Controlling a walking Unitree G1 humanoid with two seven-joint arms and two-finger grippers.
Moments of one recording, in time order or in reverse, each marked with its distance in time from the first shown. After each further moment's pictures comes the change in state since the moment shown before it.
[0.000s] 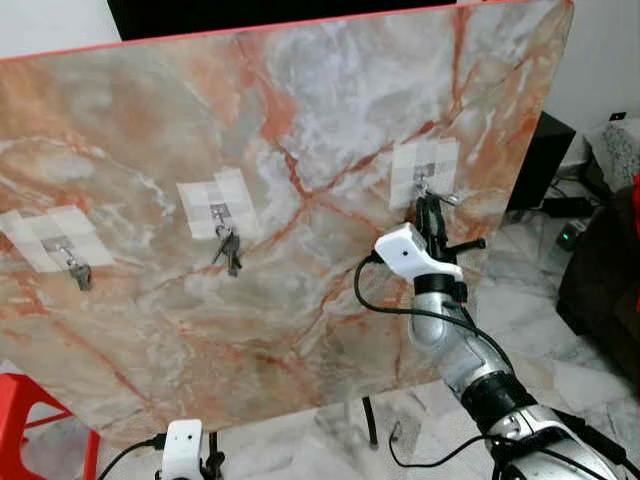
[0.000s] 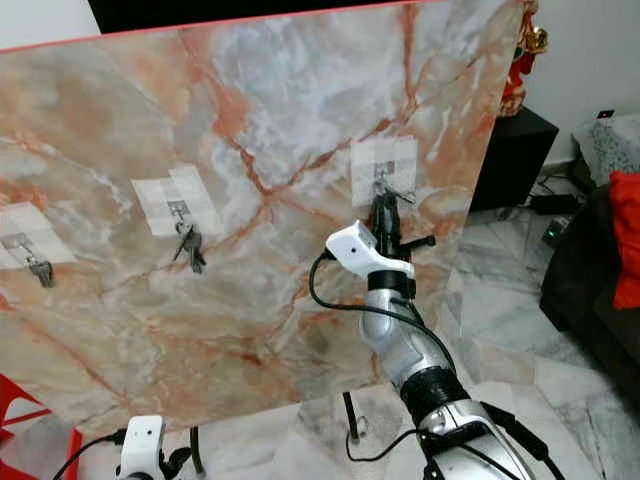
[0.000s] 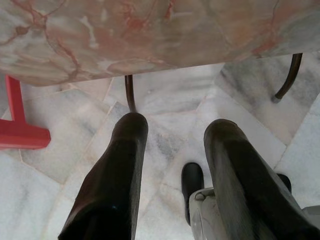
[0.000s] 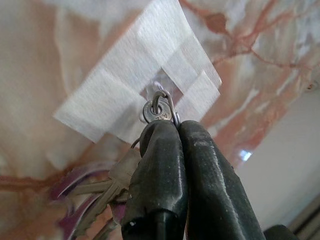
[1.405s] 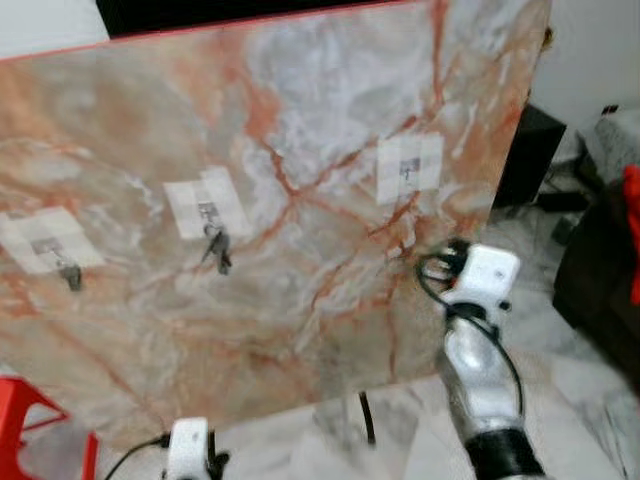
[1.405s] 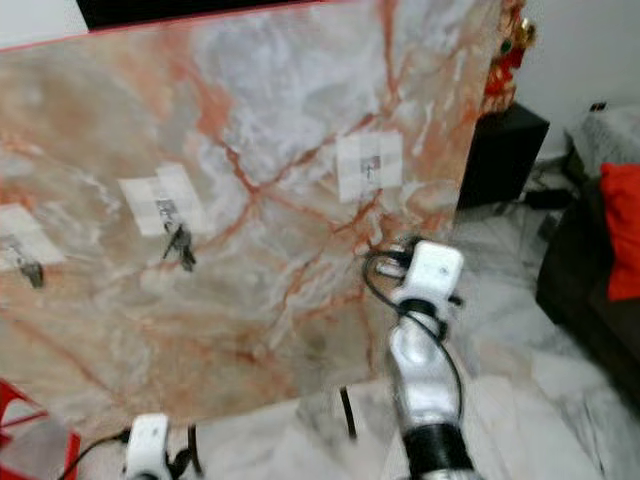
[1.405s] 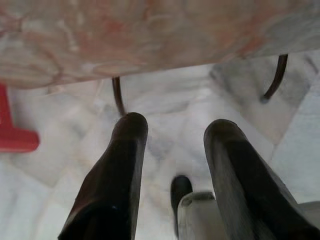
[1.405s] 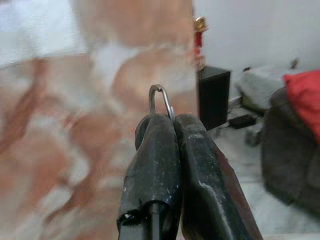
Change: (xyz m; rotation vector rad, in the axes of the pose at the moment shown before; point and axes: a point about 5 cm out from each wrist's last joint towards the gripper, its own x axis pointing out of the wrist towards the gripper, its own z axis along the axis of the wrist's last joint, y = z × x) left arm 0.001 -0.008 0.000 -0.009 0.000 -0.009; right arm -0.034 -0.016 -0.035 0.898 0.390 -0.028
